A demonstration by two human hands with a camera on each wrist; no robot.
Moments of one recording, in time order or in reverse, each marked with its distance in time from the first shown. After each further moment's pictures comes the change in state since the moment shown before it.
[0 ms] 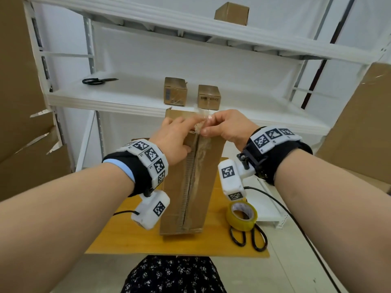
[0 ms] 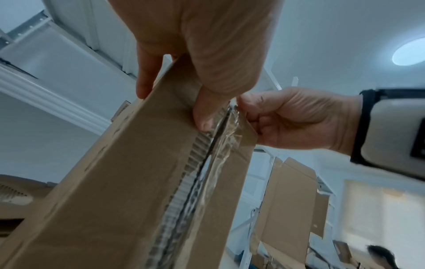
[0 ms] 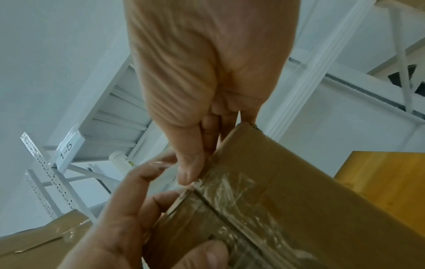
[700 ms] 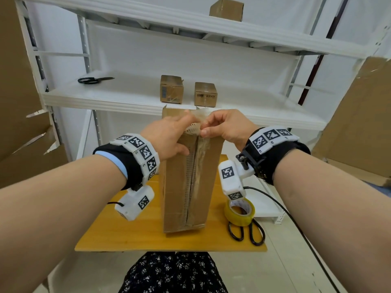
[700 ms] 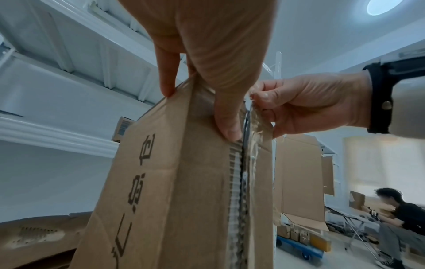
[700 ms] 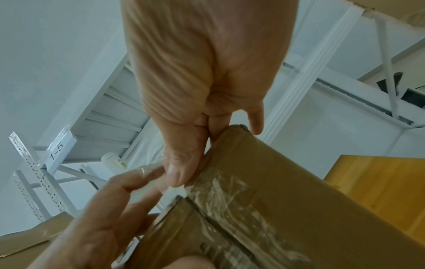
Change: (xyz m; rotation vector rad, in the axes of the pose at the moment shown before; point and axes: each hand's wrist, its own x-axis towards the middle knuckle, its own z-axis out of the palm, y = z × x) left_hand -0.003 0.002 -0.014 0.230 -0.059 0.141; right_hand -0.012 0.010 -0.003 0.087 0.001 -0.053
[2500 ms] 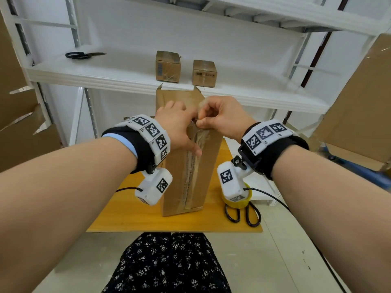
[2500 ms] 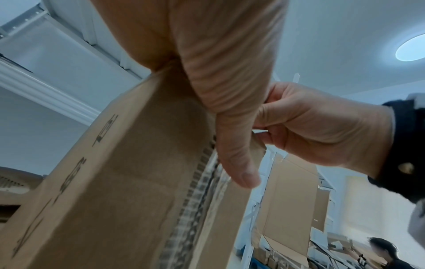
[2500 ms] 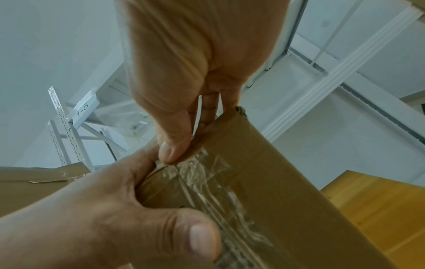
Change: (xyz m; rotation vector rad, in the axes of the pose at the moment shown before) left_hand 0.014 0.016 0.034 0.034 -0.127 -0.112; right_hand -0.004 0.026 0.014 -0.153 -0.006 -0.174
